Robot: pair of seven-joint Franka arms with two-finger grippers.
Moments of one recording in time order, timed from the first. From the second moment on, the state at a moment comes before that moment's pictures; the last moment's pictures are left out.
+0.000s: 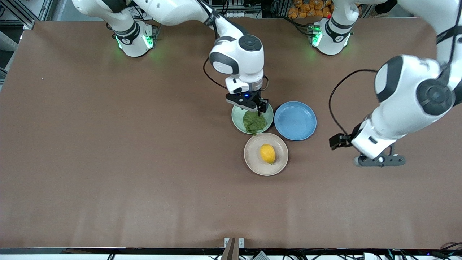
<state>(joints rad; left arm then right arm) -0.14 0.40 -0.12 -1.48 0.01 1.92 -0.25 0.77 0.73 0.27 -1.43 -0.45 2.31 1.73</state>
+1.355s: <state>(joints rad) -0.28 0.60 -0.12 -1.45 -0.07 2.20 -0.61 0.81 0.95 0.25 -1.33 -0.76 2.34 1.71</state>
